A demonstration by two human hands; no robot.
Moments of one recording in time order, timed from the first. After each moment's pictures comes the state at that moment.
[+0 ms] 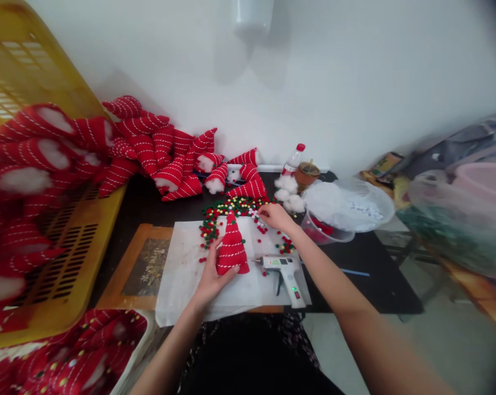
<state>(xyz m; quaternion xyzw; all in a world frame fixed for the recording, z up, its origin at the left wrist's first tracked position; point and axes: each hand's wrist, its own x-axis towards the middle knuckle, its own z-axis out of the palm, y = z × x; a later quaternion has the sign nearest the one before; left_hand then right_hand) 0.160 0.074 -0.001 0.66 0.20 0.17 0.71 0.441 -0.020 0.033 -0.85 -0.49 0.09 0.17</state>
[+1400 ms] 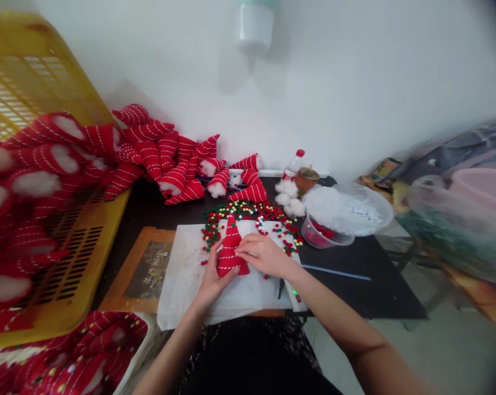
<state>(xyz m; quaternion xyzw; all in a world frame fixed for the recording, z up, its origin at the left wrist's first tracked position) 0.160 0.076 -0.004 0.69 0.21 0.20 0.66 0.324 -0.043 0.063 -0.64 -0.67 0.04 0.36</state>
